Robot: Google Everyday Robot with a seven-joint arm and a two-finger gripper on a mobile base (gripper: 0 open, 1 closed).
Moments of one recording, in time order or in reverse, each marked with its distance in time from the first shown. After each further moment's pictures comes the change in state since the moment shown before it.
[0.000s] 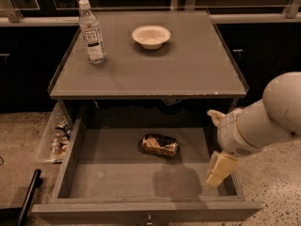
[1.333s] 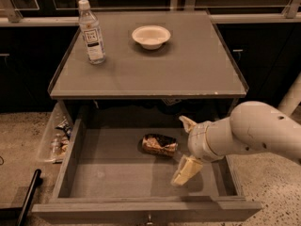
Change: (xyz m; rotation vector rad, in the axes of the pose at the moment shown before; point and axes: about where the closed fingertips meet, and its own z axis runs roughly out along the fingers) arm -0.045 -0.004 0.089 0.022 -0.223 -0.034
